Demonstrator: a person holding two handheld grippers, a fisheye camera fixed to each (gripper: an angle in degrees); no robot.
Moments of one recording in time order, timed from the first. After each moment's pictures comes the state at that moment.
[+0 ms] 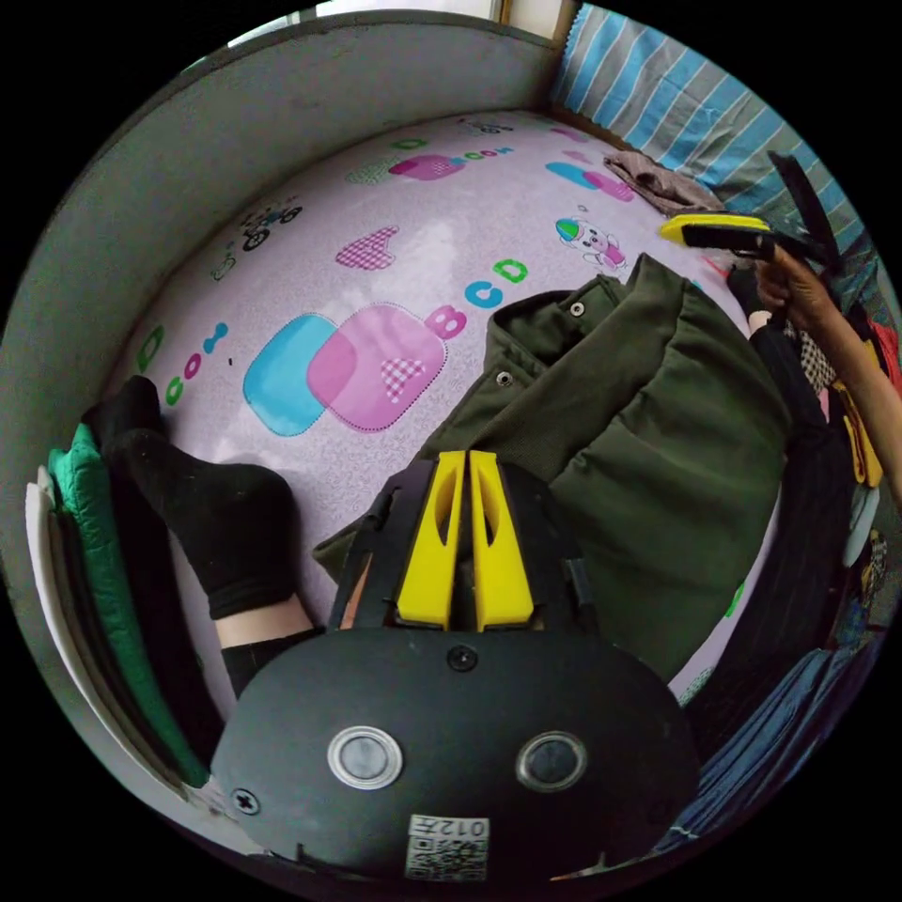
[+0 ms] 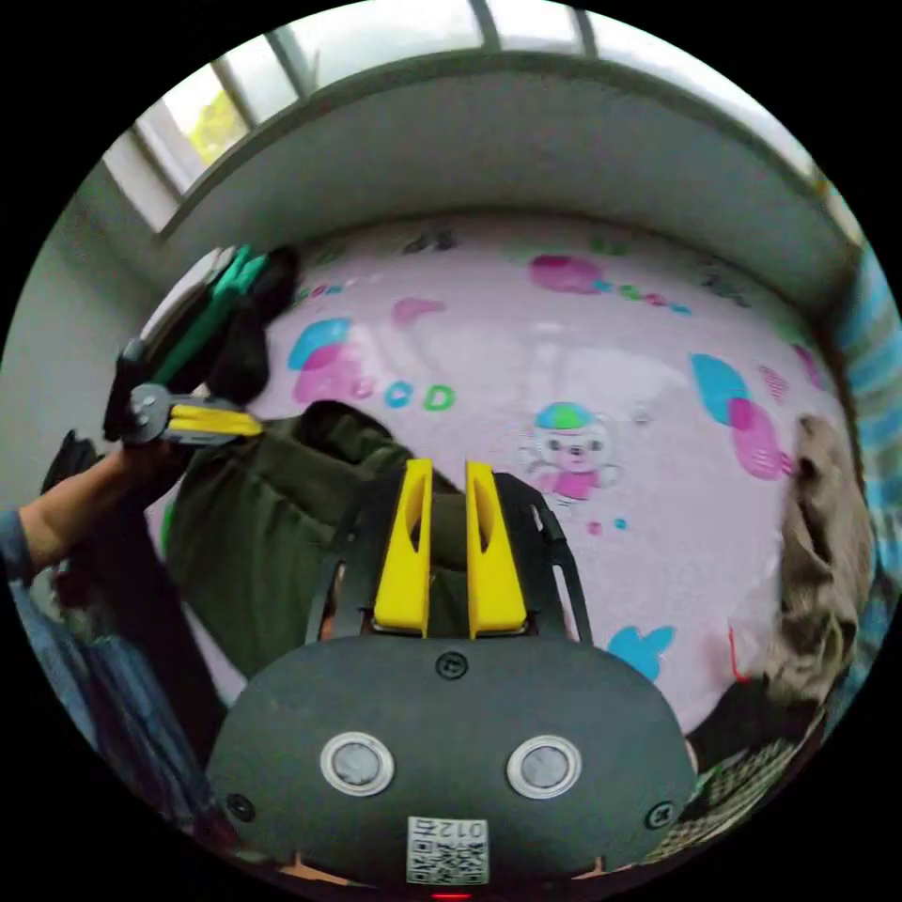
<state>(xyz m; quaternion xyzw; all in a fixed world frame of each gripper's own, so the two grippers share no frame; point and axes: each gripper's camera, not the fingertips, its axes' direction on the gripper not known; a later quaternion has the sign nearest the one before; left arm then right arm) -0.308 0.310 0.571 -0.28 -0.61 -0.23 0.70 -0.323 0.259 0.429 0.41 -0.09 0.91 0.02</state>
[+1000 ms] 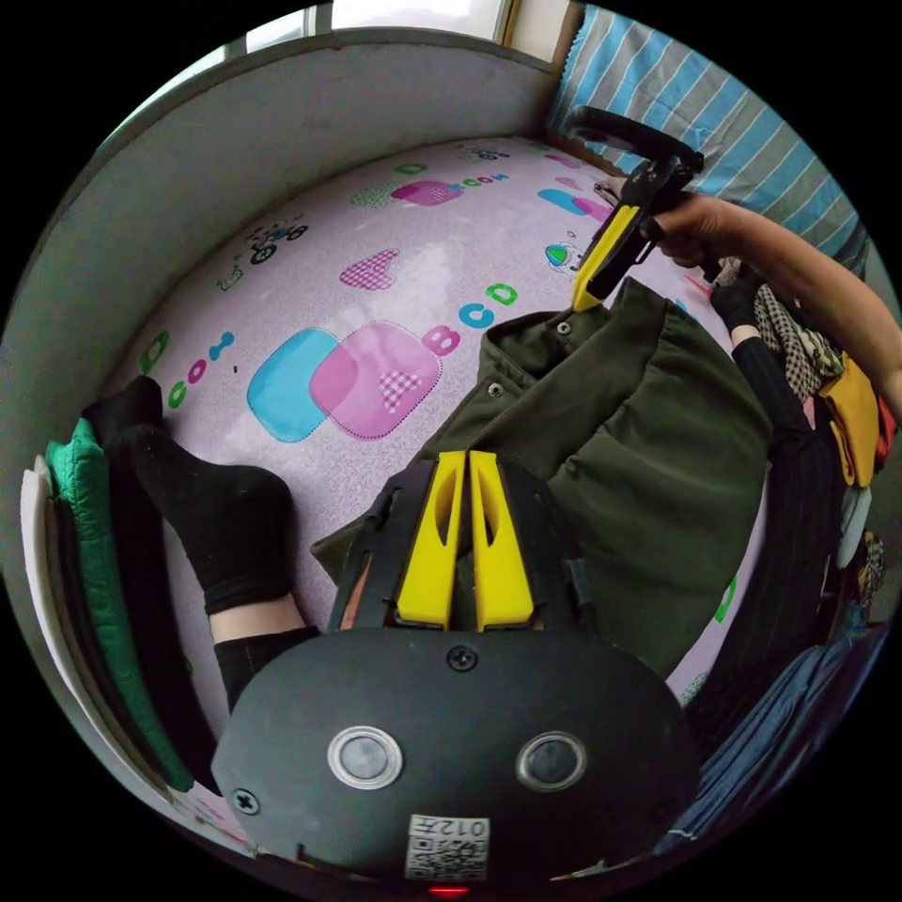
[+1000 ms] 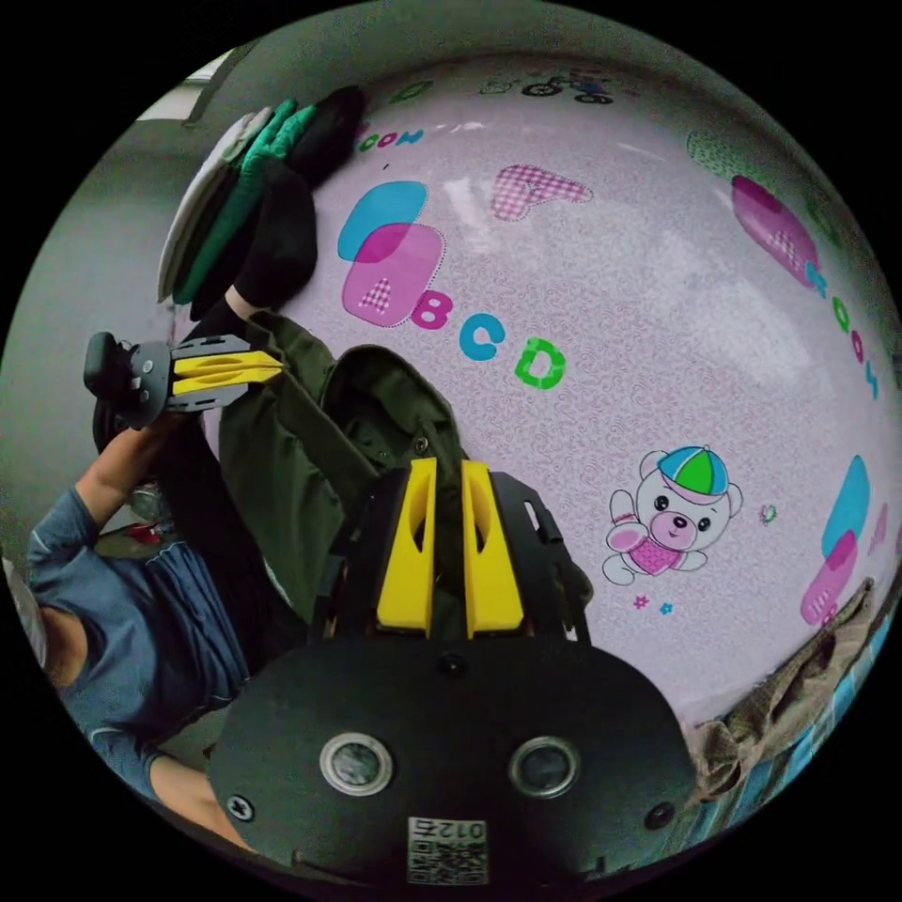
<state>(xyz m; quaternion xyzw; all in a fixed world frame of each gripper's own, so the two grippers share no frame) -0.237 0.323 0.513 -0.25 -0.61 -0.22 0.72 -0.303 0.445 0.505 0.52 -0.30 0.77 0.23</state>
